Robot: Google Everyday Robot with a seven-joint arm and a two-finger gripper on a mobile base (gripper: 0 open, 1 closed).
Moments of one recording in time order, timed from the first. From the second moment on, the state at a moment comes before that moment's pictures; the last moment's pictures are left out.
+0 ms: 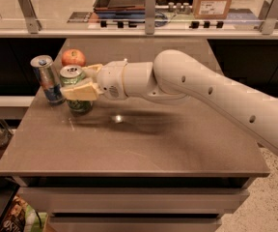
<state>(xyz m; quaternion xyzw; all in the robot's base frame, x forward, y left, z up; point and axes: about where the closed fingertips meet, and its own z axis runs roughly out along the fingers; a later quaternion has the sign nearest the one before) 0.567 0.161 0.892 -0.48 0.60 0.39 0.51</state>
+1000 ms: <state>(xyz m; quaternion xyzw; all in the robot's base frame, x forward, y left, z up) 0.564 0.167 0.893 -0.49 0.60 0.39 0.51</state>
